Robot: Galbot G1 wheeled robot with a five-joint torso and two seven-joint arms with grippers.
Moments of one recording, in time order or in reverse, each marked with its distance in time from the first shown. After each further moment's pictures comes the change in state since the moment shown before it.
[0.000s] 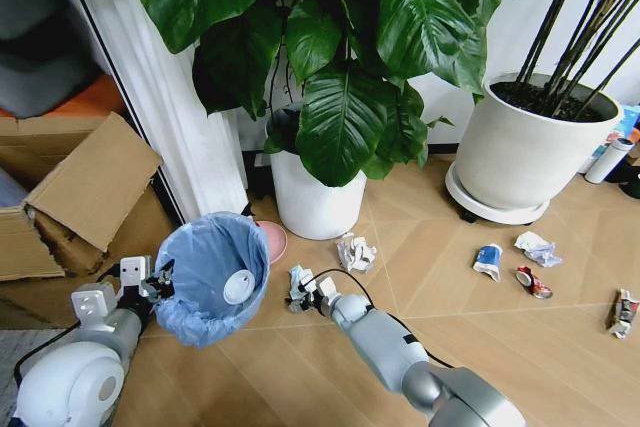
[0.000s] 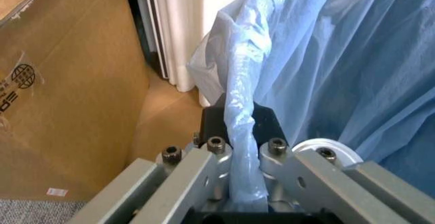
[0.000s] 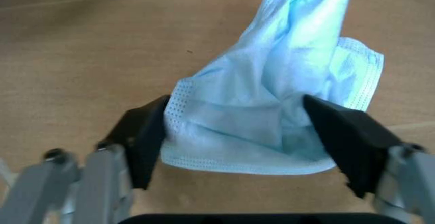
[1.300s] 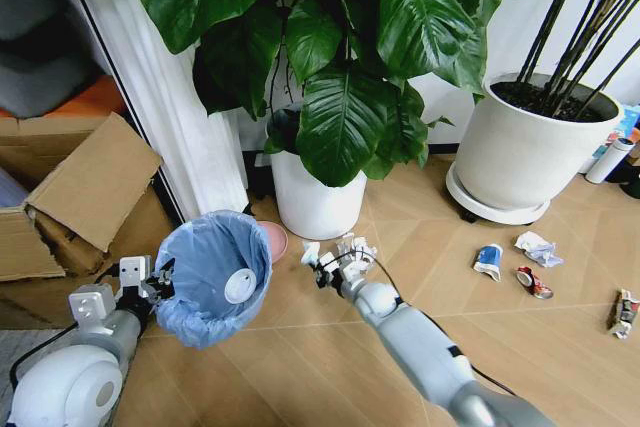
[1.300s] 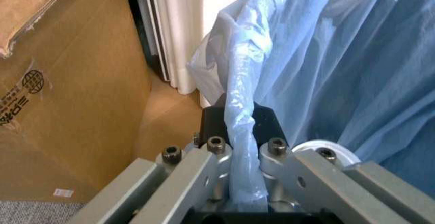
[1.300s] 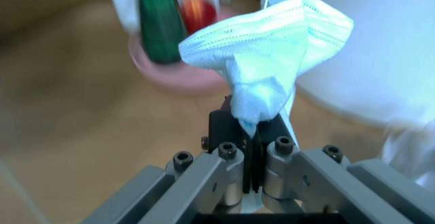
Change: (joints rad) left arm 0.025 0.001 -0.015 -0.034 0.006 0.002 0.002; right arm -0.175 -0.293 0.022 0.671 0.178 -0.095 0.030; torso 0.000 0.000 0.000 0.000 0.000
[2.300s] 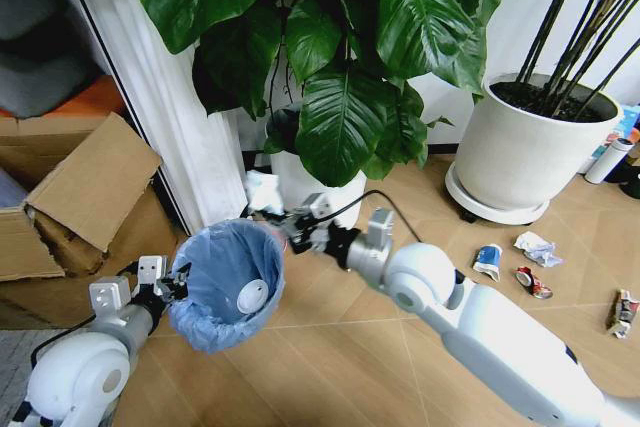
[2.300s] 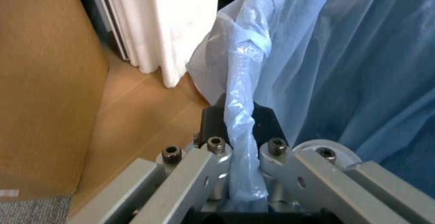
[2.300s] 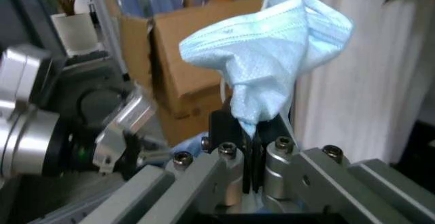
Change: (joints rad) left arm -0.079 0.130 0.095 0.049 -0.174 0.065 -0.037; right arm 0.109 -0.268 -0.201 0.792 0.467 -0.186 0.088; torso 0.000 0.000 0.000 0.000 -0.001
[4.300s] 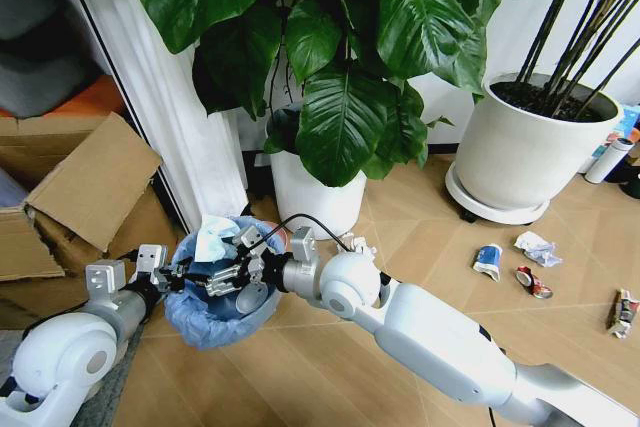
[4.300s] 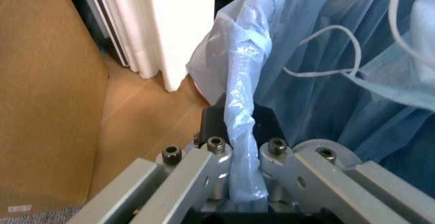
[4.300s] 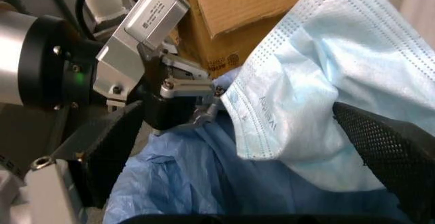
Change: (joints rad) left arm -0.029 0.069 -0.025 0.022 -0.035 0.030 0.046; right arm 0.068 0.152 -0.141 -0.194 0.001 -0.080 -0.039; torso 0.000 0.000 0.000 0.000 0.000
